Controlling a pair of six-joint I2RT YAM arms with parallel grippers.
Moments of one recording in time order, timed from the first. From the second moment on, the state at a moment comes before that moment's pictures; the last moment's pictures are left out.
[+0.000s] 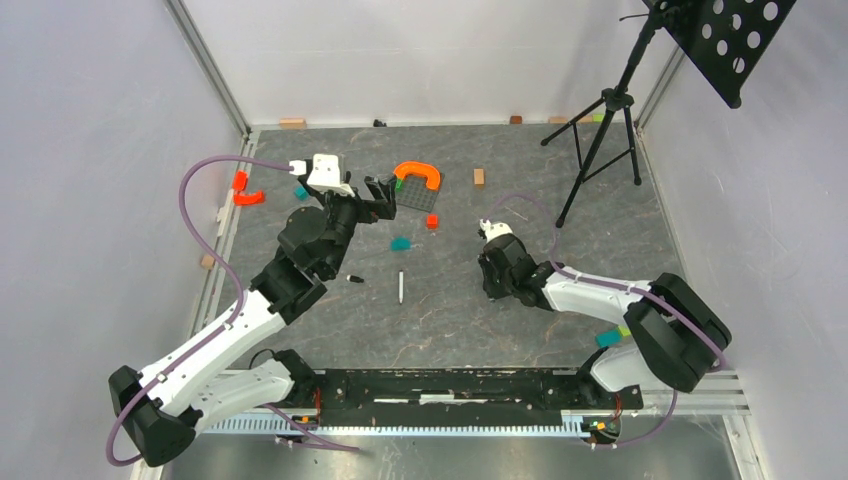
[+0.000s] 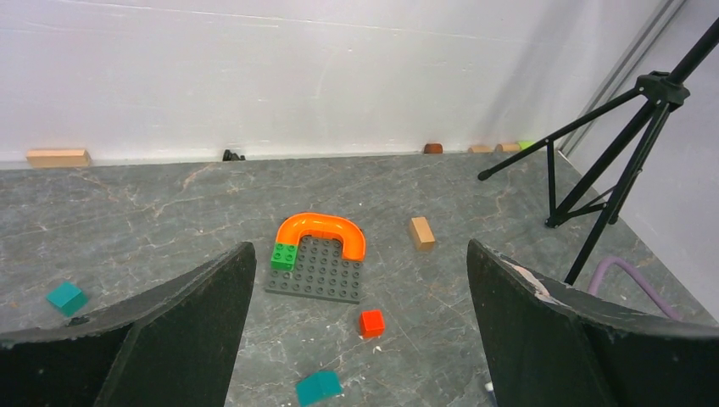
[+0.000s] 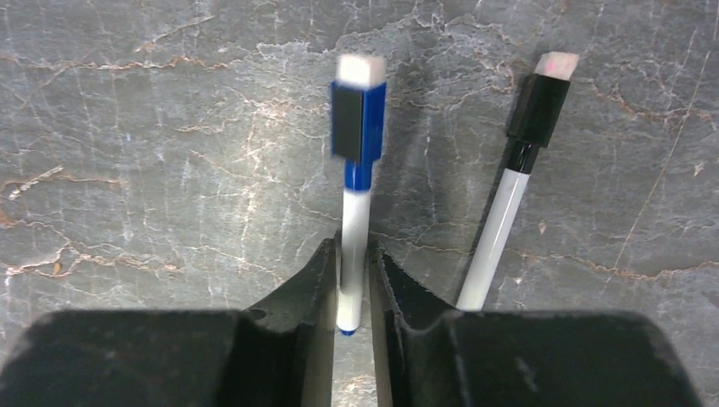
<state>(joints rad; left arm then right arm) -0.75 0.92 0.86 0.15 -0.50 -0.16 0.73 1.42 0.61 -0.10 0.17 0.38</state>
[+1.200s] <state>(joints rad) -0.74 0.84 0.85 0.16 -0.58 -0.14 0.92 1.65 1.16 -0.27 0.18 0.31</state>
